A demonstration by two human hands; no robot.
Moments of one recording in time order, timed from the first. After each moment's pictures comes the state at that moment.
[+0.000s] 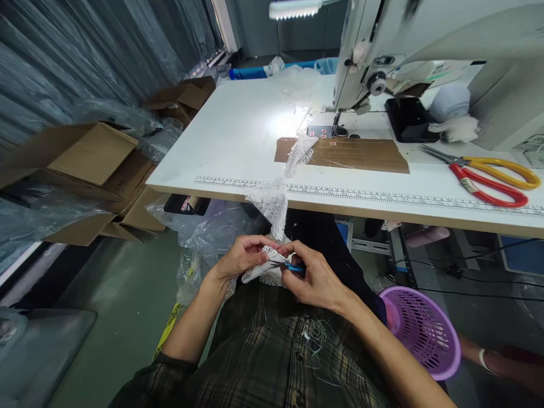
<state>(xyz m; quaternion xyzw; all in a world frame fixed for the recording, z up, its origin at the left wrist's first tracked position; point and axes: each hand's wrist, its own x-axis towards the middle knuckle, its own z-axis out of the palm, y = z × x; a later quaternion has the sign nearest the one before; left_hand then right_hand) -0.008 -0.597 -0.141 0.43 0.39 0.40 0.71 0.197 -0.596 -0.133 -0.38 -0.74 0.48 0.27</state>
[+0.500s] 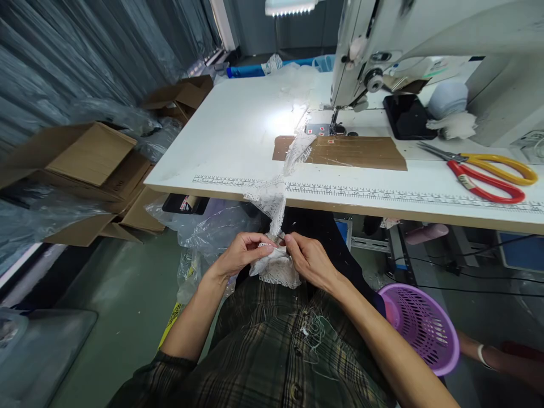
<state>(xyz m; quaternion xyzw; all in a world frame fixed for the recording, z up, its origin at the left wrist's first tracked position) -0.007 -0.593 -0.140 0.47 0.46 0.37 0.66 0.191 -0.572 -0.144 -0.43 -0.75 0.43 0.25</state>
